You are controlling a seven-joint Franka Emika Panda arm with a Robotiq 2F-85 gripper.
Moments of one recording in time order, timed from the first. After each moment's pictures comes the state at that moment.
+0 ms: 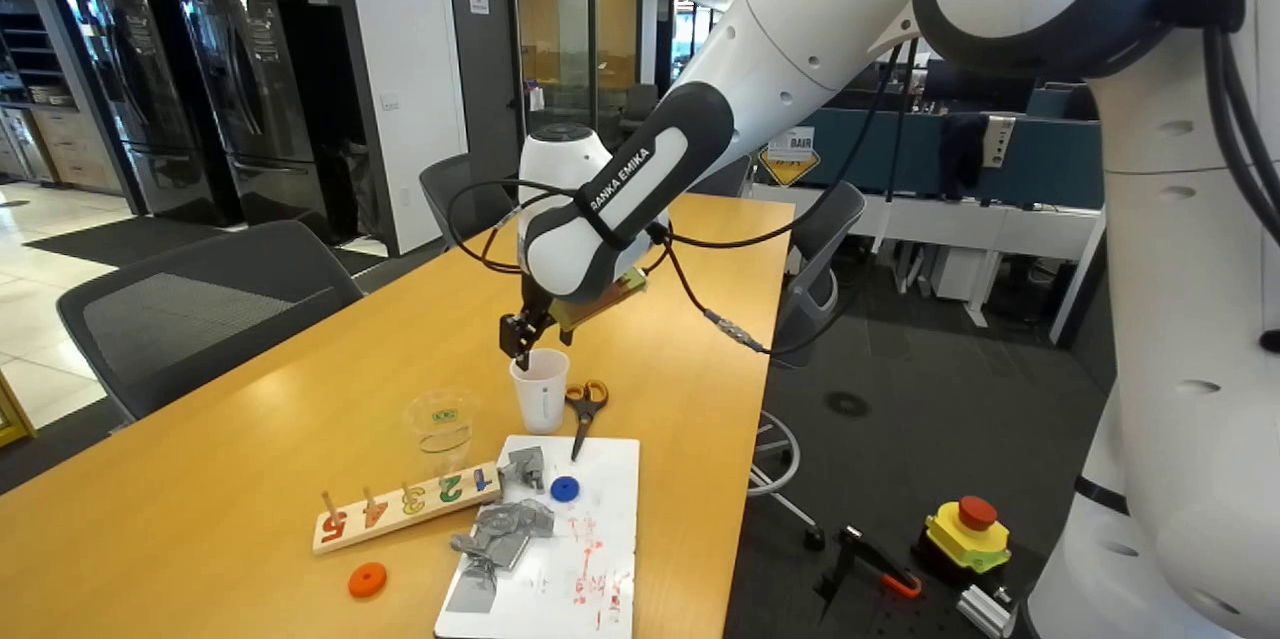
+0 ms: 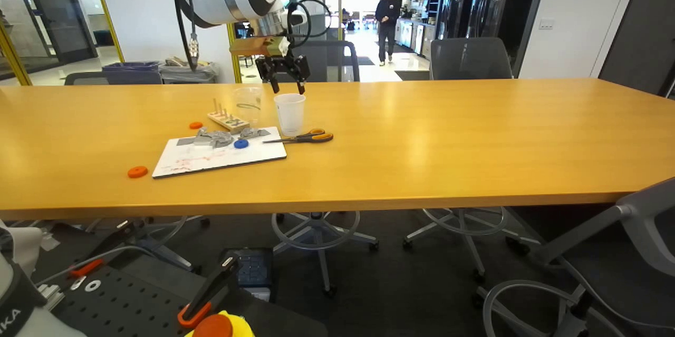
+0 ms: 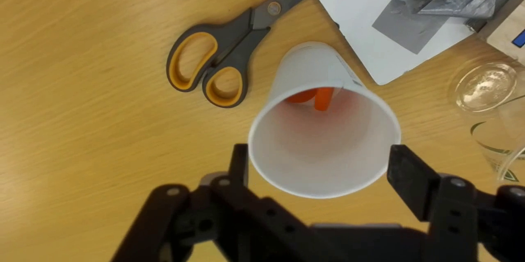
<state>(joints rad) 0.11 0.34 -0.02 -2.04 -0.20 2.63 0.21</state>
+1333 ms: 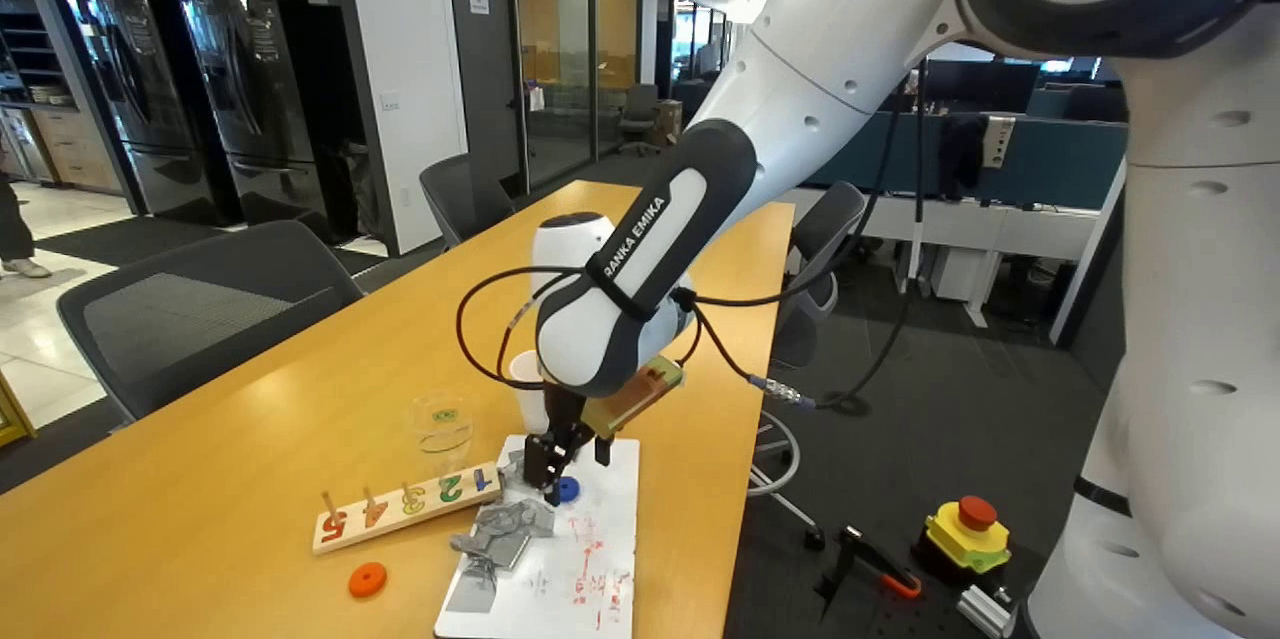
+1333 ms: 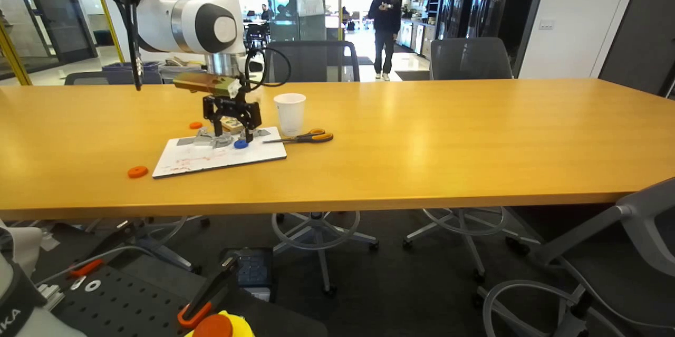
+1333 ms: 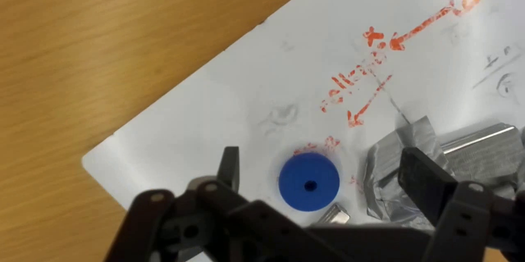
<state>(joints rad) 0.13 0.29 0.10 -2.32 0.00 2.59 0.12</state>
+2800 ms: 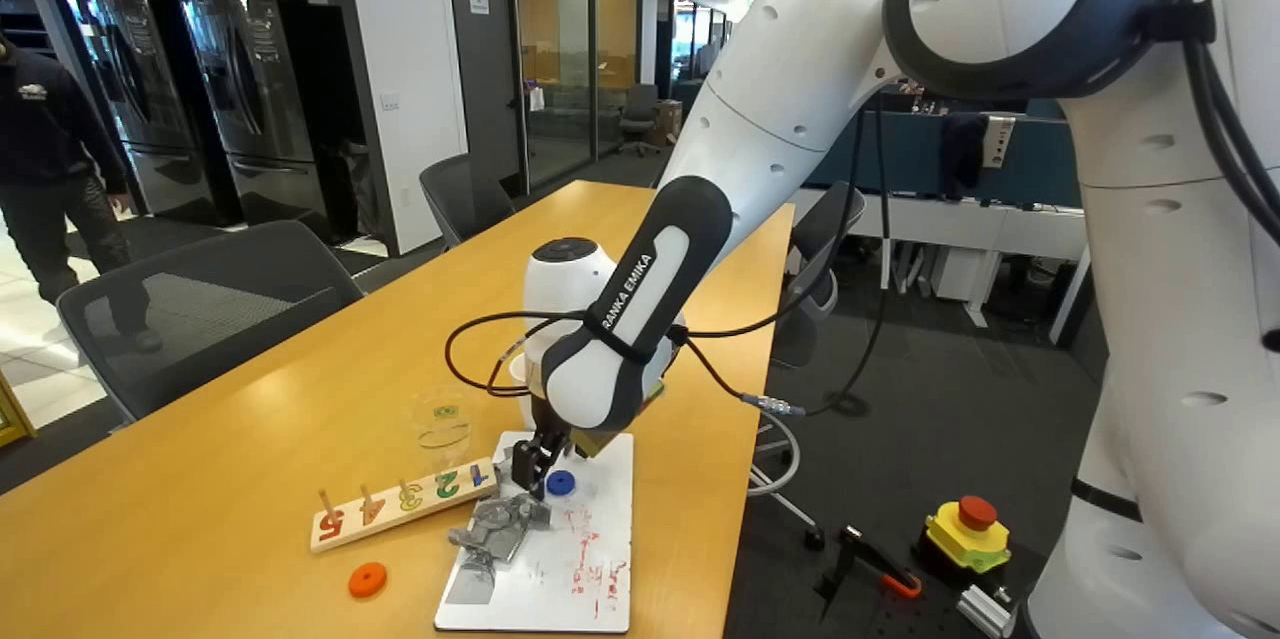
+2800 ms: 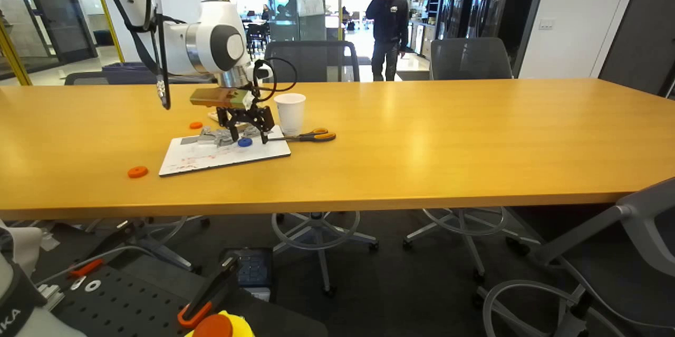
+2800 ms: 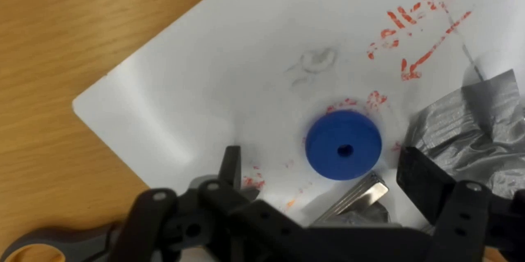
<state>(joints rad) 0.21 0.41 -0.01 -2.27 -0.15 2.78 0.18</state>
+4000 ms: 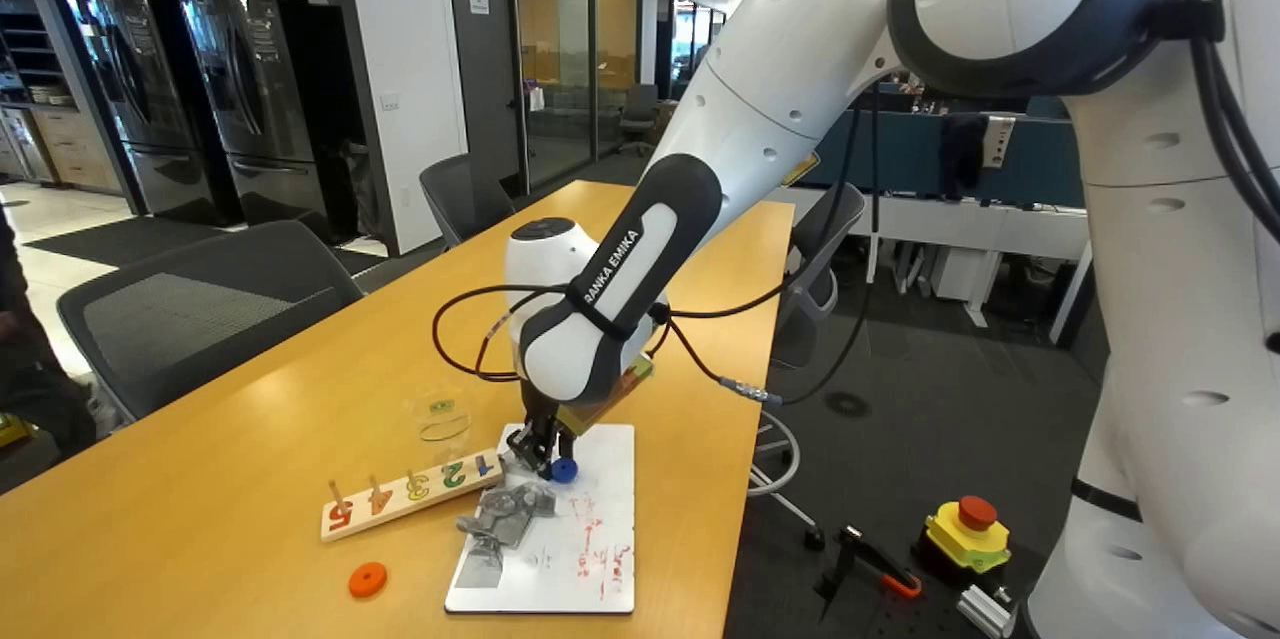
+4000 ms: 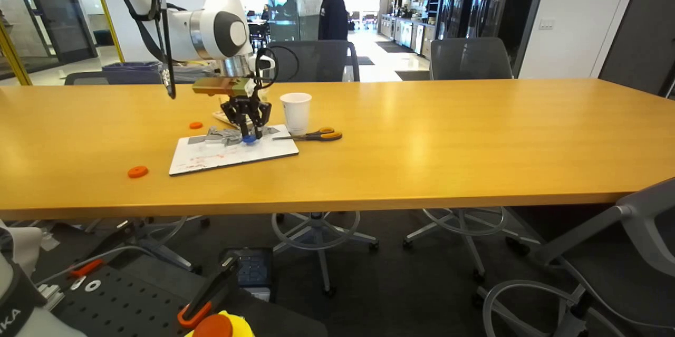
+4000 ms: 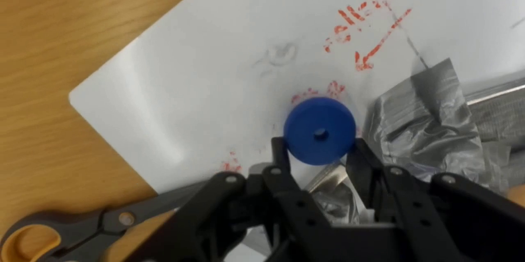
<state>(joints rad) 0.21 0.40 0.00 -2.19 -0.15 2.64 0.18</state>
